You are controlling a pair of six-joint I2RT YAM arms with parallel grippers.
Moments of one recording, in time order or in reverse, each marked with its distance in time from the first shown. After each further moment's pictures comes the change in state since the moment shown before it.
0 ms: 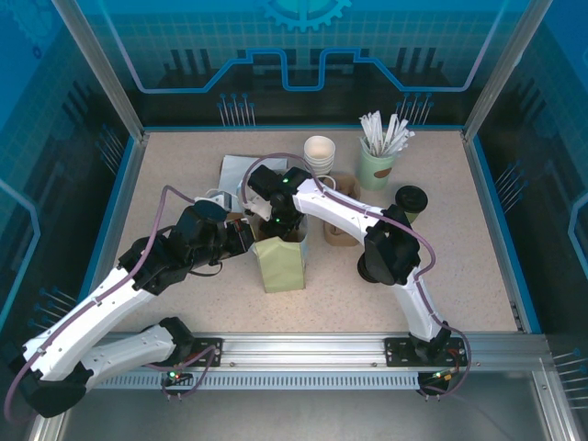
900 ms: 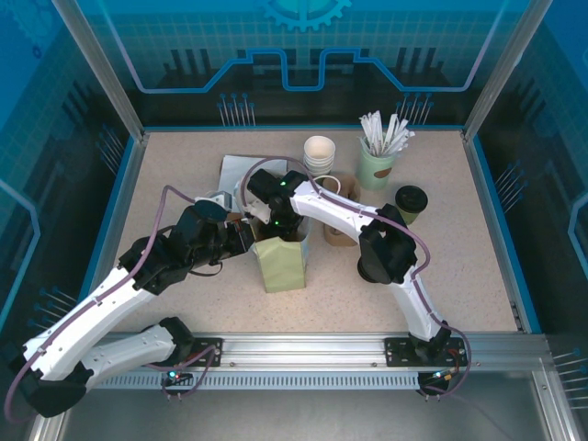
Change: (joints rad) left arm 0.000 0.002 0.001 0.000 0.000 0.000; right arm 0.000 0.030 -0.013 0.023 -0.011 0.008
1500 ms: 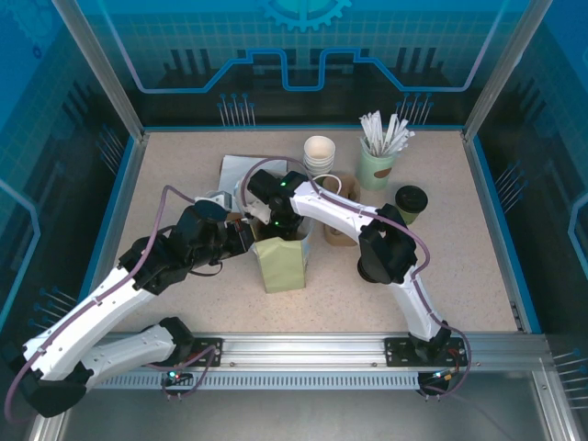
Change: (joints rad) left arm 0.000 0.000 0.000 0.000 0.000 0.000; right arm 0.000 0.000 -0.008 0.007 -0.008 0.007
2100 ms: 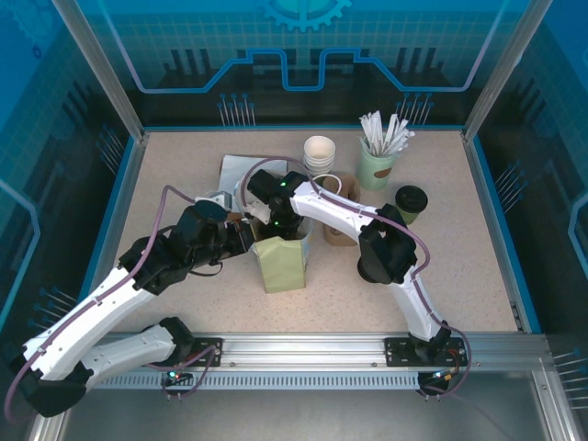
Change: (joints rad) left arm -0.002 0.000 0.000 0.000 -0.001 0.000; right arm 0.000 0.000 -0.003 0.006 -0.005 0.001
